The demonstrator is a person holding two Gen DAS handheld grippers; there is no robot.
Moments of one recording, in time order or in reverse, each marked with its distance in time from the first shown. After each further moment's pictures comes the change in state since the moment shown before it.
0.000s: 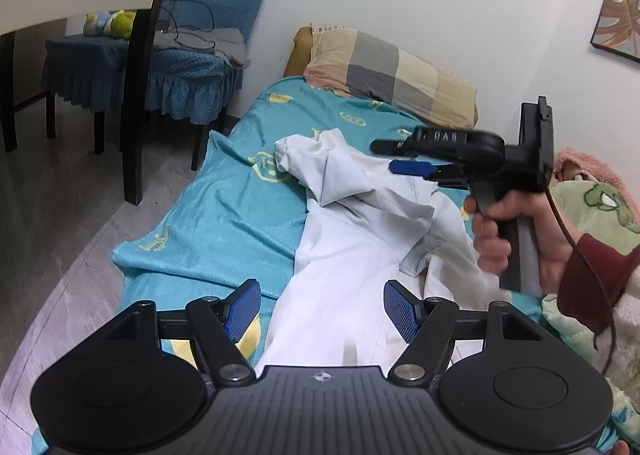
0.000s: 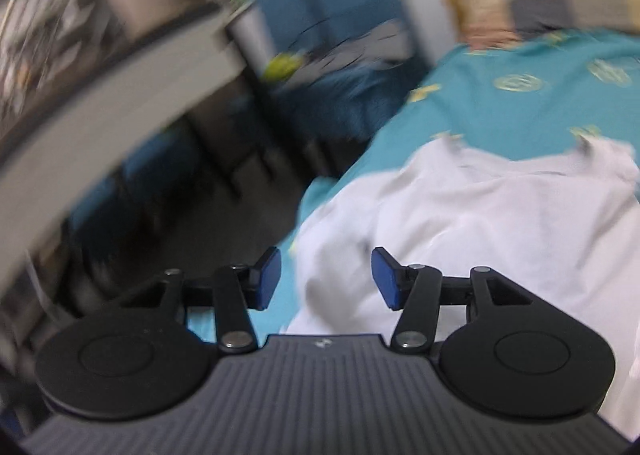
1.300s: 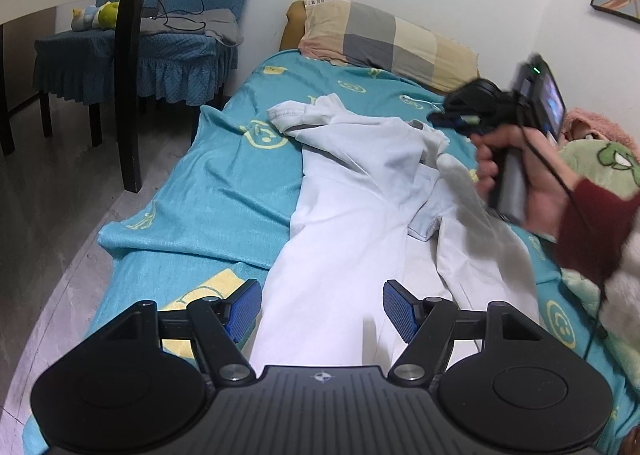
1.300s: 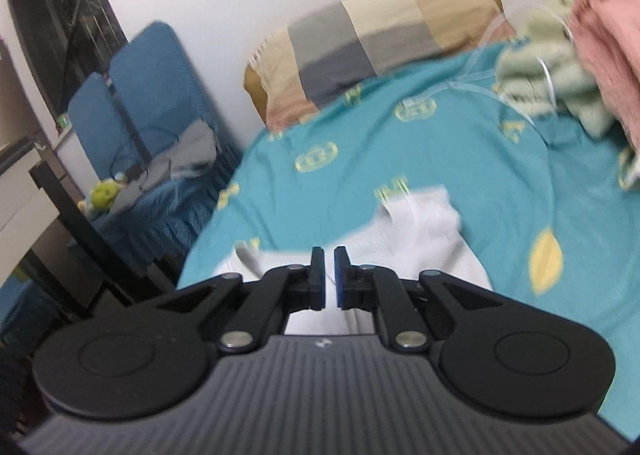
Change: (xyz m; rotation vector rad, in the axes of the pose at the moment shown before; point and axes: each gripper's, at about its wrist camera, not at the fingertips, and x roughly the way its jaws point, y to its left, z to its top) left arm 0.028 -0.011 -0.017 0.066 0.061 0.029; right arm -0.007 -0.064 0.017 0.242 -0.254 -0.434
